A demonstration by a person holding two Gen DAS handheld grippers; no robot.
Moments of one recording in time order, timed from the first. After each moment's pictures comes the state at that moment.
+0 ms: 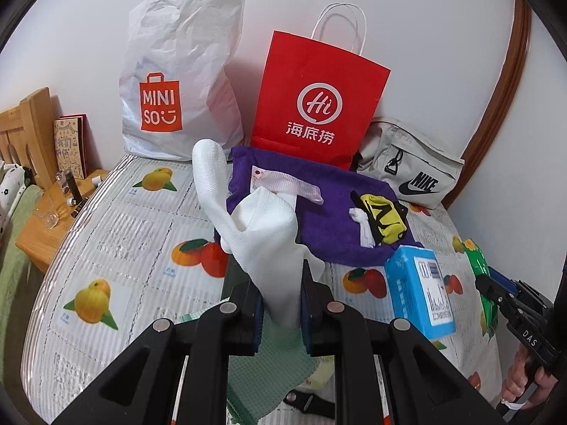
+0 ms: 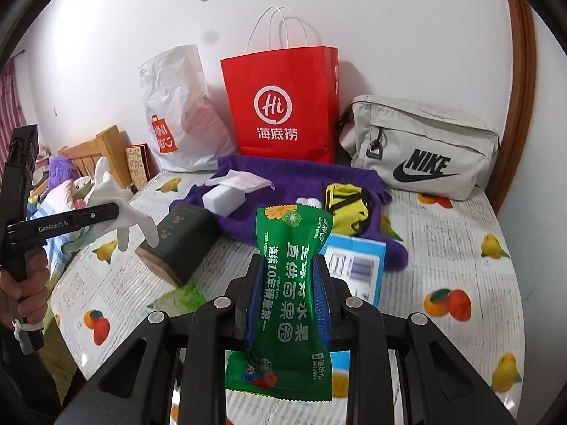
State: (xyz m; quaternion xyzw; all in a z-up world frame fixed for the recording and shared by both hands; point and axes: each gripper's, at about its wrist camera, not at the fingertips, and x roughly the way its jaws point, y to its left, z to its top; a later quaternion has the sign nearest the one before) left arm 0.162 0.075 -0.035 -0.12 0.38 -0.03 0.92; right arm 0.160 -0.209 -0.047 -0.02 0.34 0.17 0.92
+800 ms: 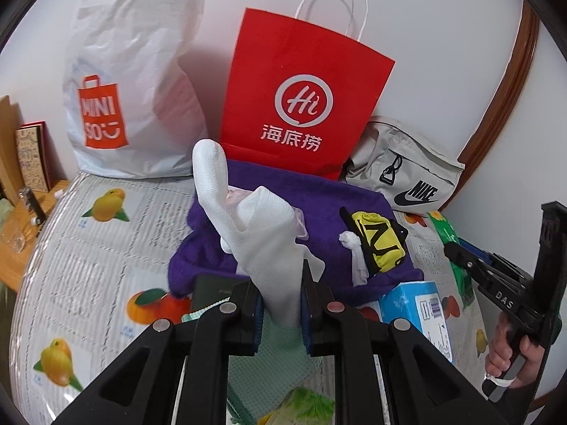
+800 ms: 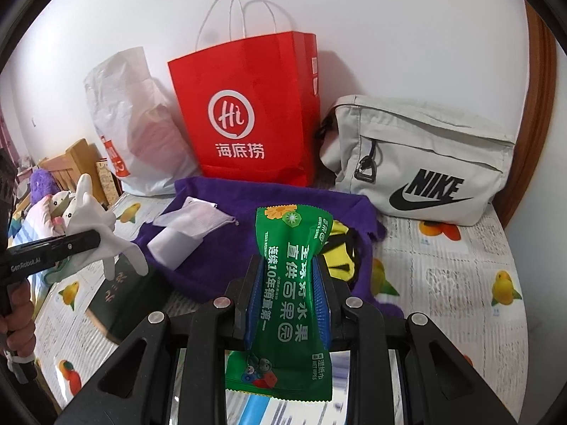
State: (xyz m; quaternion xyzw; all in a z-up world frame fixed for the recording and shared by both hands) left arm 0.256 0.059 -0.043 -0.12 0.40 -0.08 0.91; right arm 0.286 -0.206 -0.061 -0.01 0.36 0.14 0.92
